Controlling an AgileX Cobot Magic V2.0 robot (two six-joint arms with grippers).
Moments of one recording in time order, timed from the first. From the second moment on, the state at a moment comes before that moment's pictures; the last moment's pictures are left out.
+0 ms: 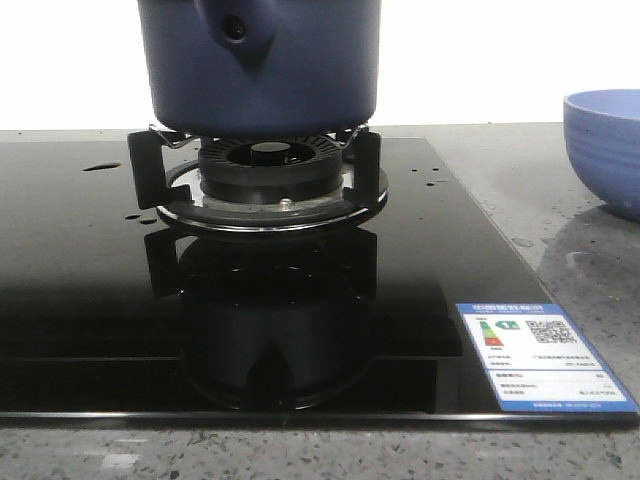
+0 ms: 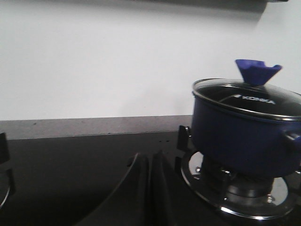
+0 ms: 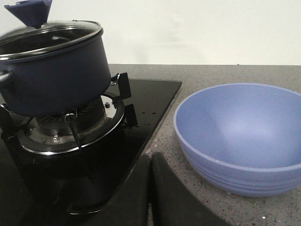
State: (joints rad) left arm -0.05 0.29 -0.32 -1.16 0.24 1.06; right arm -0.09 0.28 -0.27 1.13 0.45 -1.05
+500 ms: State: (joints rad) left arm -0.05 0.05 -0.06 -0.08 0.12 -0.08; right arm -0.09 0.28 -0.27 1.13 0.45 -1.05
